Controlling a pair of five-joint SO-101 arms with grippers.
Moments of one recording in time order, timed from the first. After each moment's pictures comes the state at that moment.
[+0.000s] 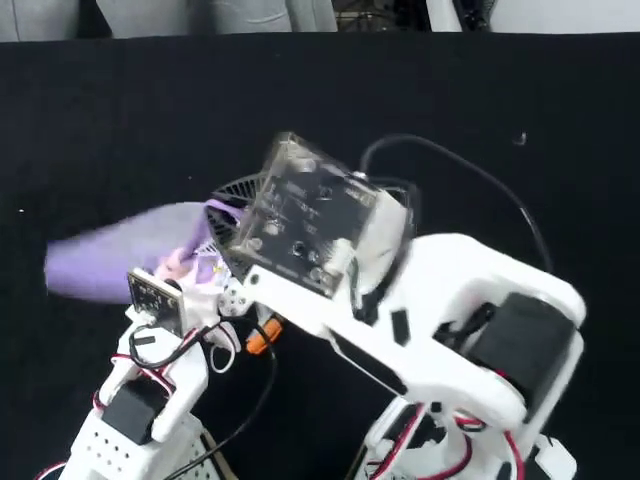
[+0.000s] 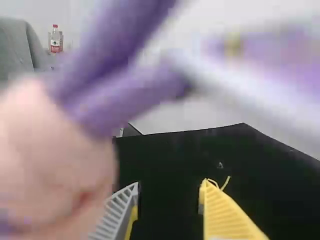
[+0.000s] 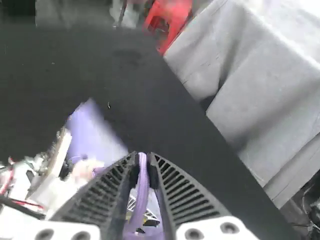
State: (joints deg) left arm 24.5 -104.0 86.0 27.7 7.2; right arm -49.3 -25.4 -37.8 94.3 23.1
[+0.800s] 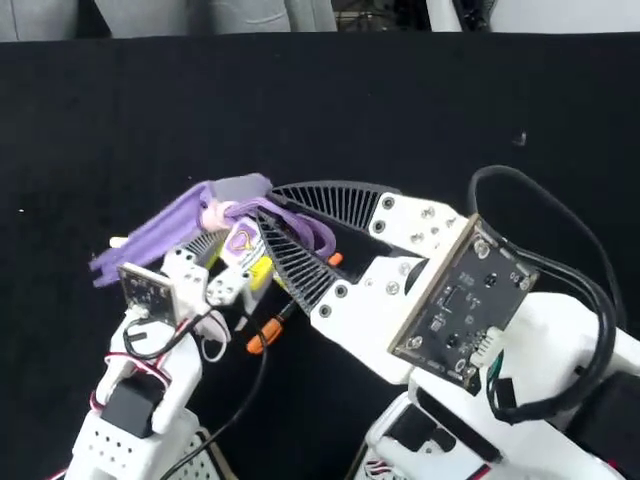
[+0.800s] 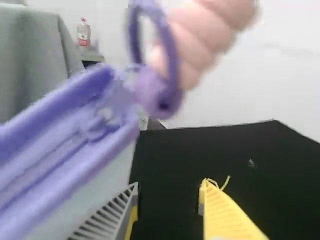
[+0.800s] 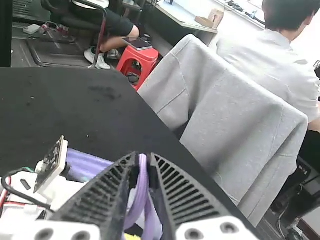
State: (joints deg) left arm 17.6 -104.0 88.0 27.7 6.6; right arm -46.7 -35.0 -37.2 92.5 23.1
